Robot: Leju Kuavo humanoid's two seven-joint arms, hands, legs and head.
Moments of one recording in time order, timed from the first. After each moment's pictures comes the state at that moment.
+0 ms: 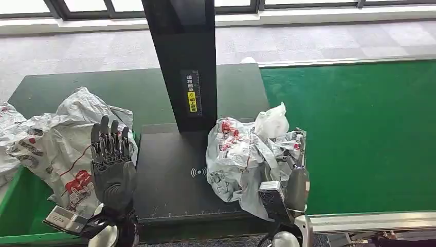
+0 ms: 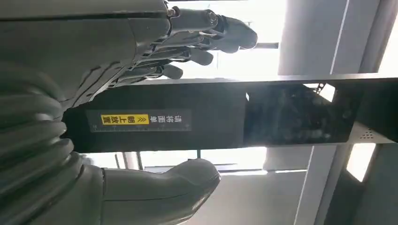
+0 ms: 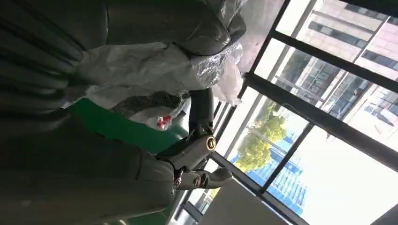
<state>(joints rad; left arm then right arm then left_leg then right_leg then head) 0.09 -0.27 -0.07 -1.72 -0.01 -0.13 -0.68 0.09 0.26 0.12 -1.45 0.82 -0.55 -0.47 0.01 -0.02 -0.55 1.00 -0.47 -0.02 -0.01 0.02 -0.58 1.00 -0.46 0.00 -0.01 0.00</state>
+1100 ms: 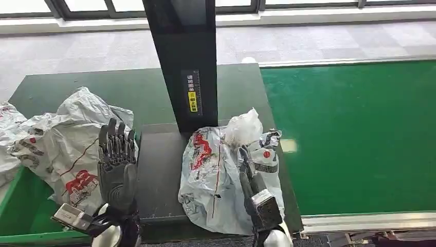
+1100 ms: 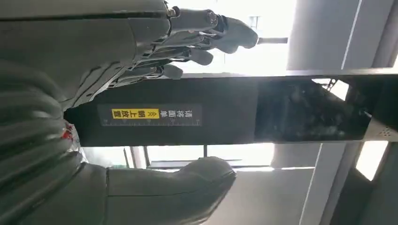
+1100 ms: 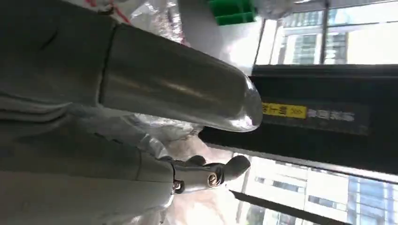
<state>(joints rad) 0.08 -0.28 -0.08 -1.68 -0.03 -0.14 -0.68 0.03 0.25 0.21 -1.30 0.34 0.02 -0.69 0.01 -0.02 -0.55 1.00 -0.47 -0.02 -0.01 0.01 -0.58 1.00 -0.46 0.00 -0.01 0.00</state>
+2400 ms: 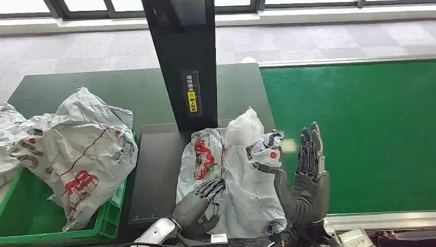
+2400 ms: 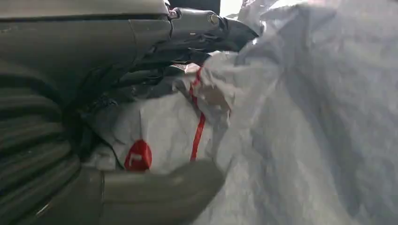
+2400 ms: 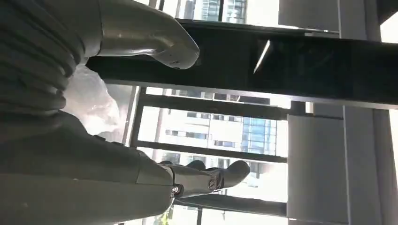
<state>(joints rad) 0.02 -0.17 -0.38 -1.21 -1.25 0.10 -0.24 0.15 0.05 0.31 -1.87 0.16 -0.15 -0.70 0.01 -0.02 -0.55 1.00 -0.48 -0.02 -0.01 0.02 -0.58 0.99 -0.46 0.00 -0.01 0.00</state>
